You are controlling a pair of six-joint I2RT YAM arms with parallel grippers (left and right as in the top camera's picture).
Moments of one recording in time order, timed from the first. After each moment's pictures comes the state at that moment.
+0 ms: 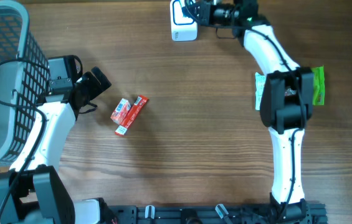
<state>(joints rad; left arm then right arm) 0.12 1.53 0.96 -0.42 0.06 -0.51 0.18 2.50 2.09 -0.04 -0.97 0.37</state>
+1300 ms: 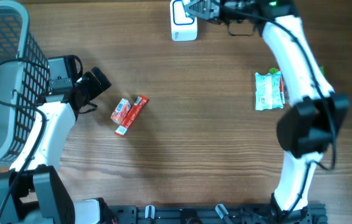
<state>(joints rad) 0.12 1.53 0.96 -0.42 0.06 -0.51 0.19 2.12 2.10 -0.73 -1.02 0.35</state>
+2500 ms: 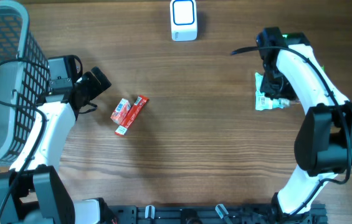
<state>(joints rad) 0.12 1.53 0.96 -0.42 0.06 -0.51 0.08 1.96 1.51 -1.29 0.45 0.45</state>
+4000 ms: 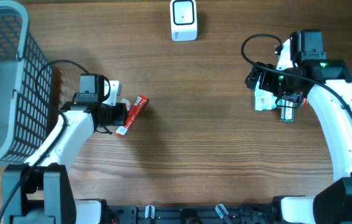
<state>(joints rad) -0.04 1.53 0.81 -0.51 0.17 -0.01 0.02 1.54 1.31 -0.98 -0.21 0.29</state>
